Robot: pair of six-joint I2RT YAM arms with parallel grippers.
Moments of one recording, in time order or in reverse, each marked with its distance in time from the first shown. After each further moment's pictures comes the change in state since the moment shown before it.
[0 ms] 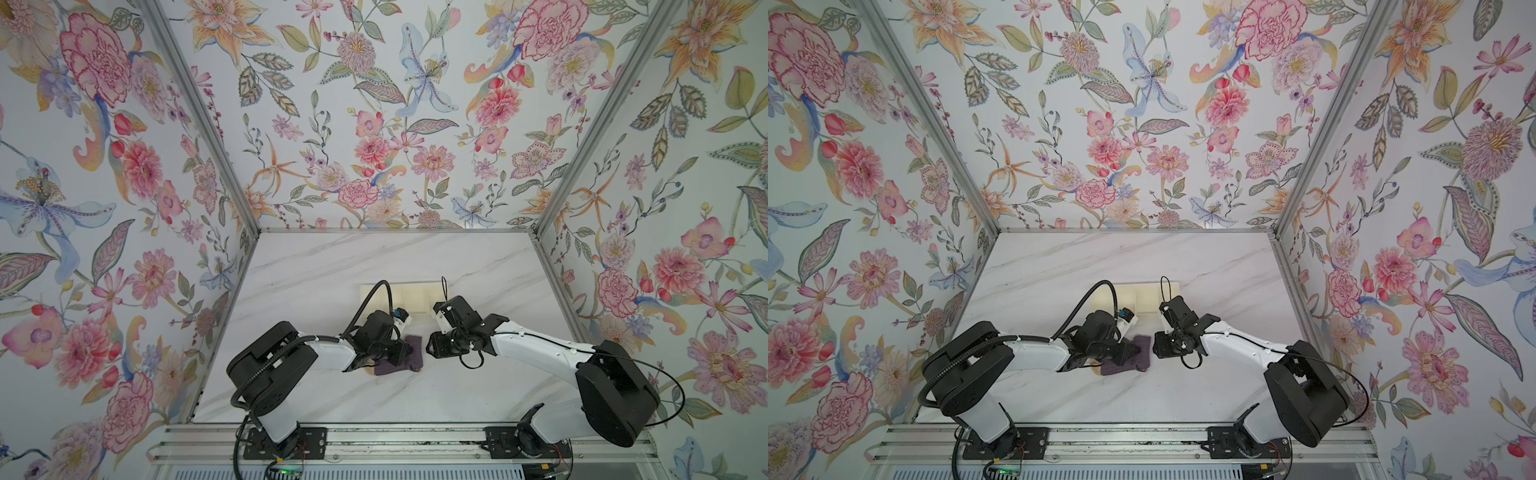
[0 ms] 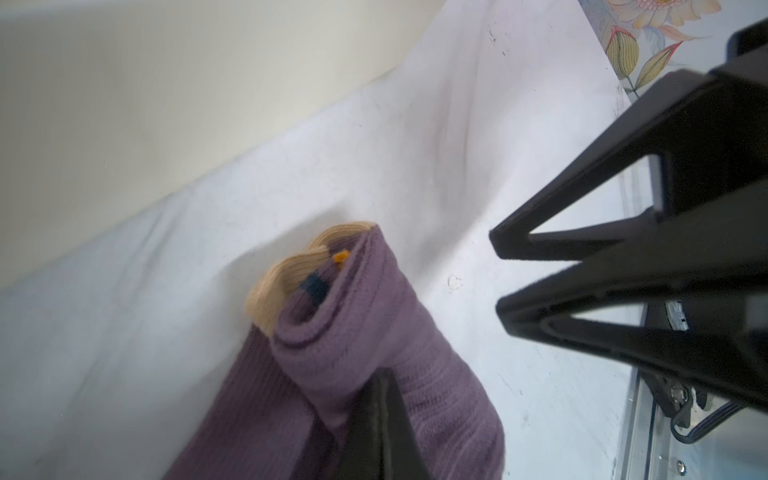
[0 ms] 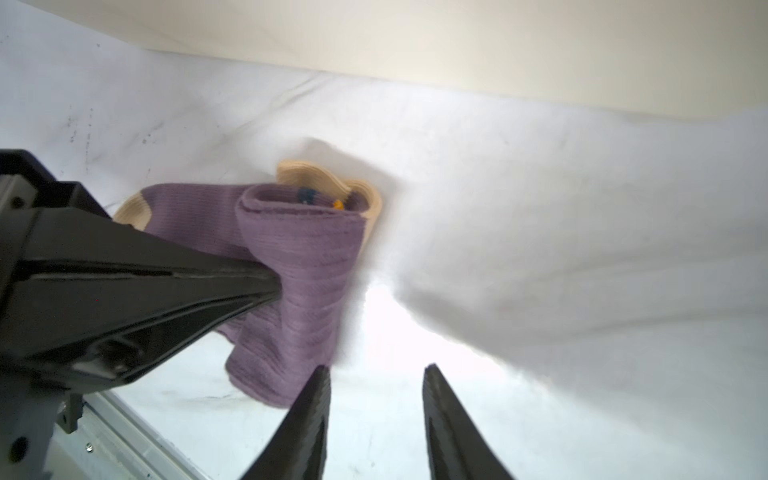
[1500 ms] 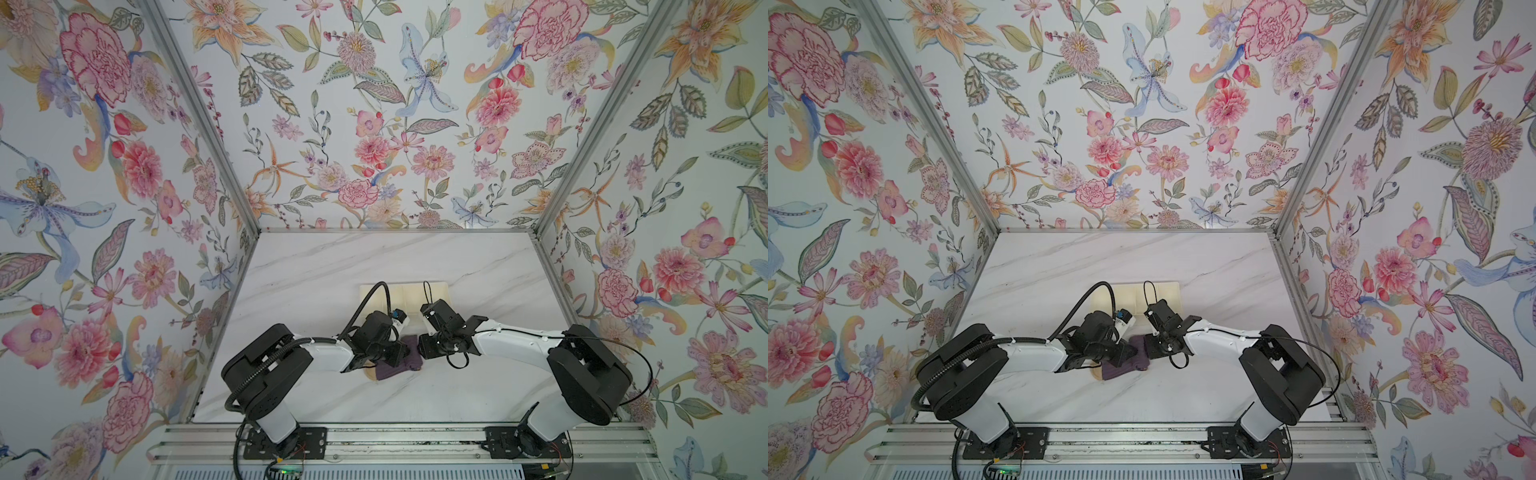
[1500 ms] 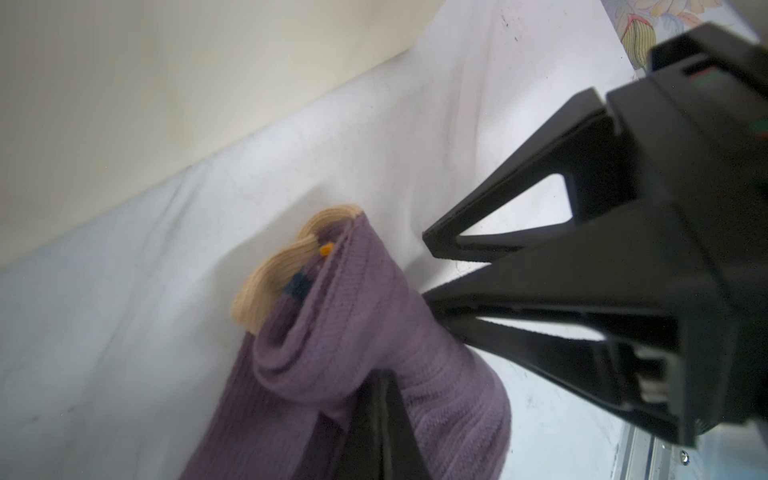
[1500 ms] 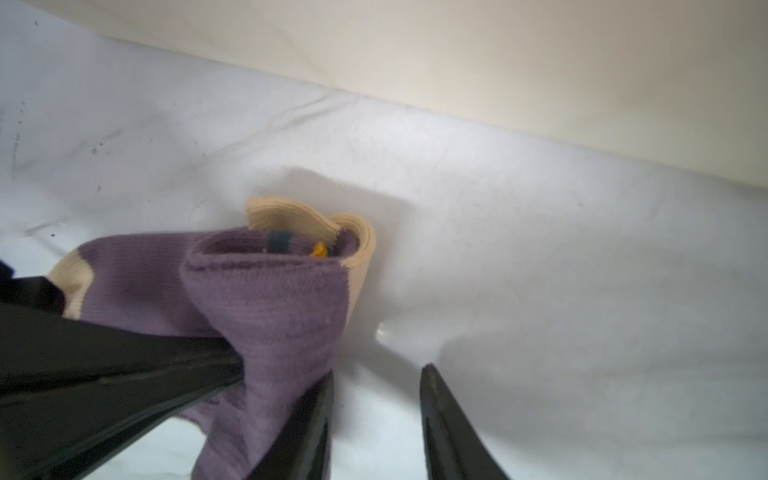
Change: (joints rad) left arm 0.000 -0.035 -0.009 -0.059 -0.011 0.004; right arm 0.095 0.142 0.042 0.112 0.091 0.002
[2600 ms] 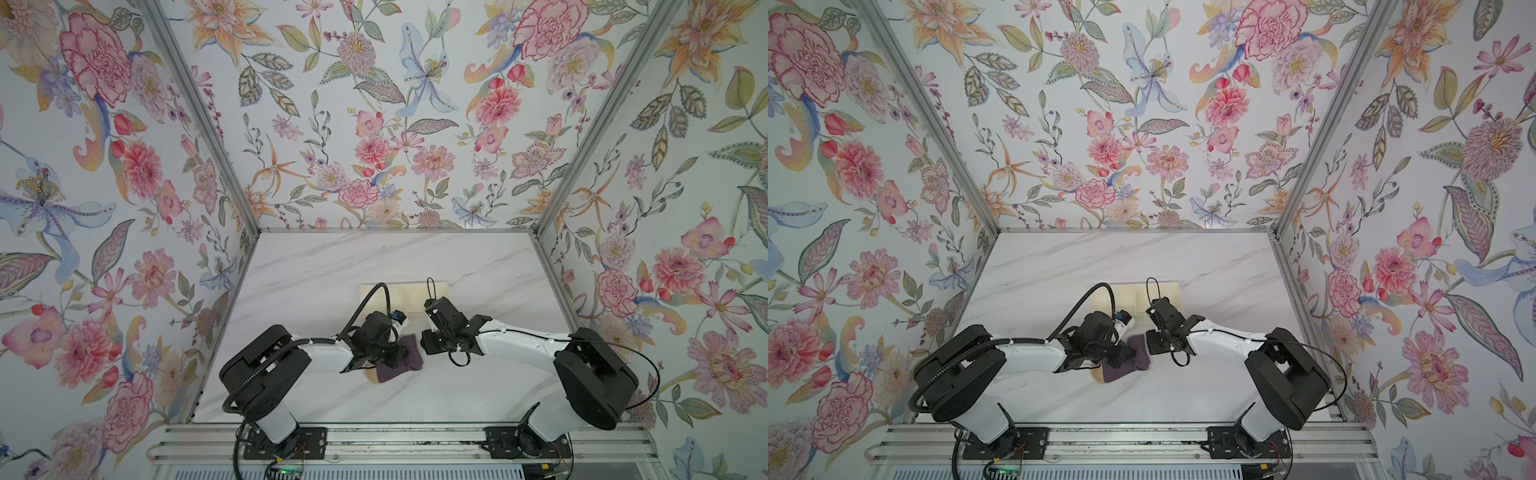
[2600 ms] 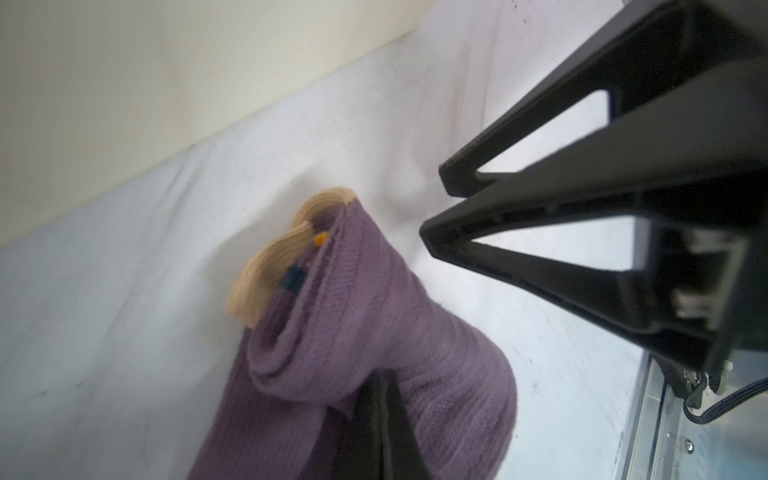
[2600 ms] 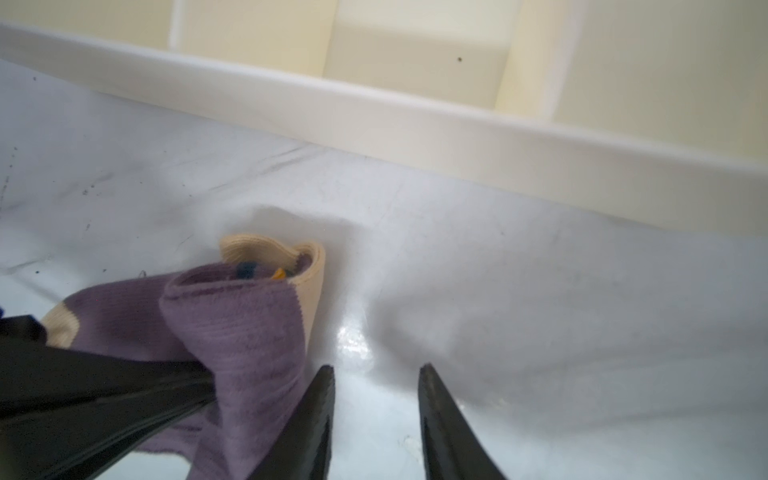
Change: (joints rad) left arm 0.001 -0.012 0.000 -0.037 -0.002 0.015; right arm -0.011 -0.014 0.004 0.001 0.087 -0.008
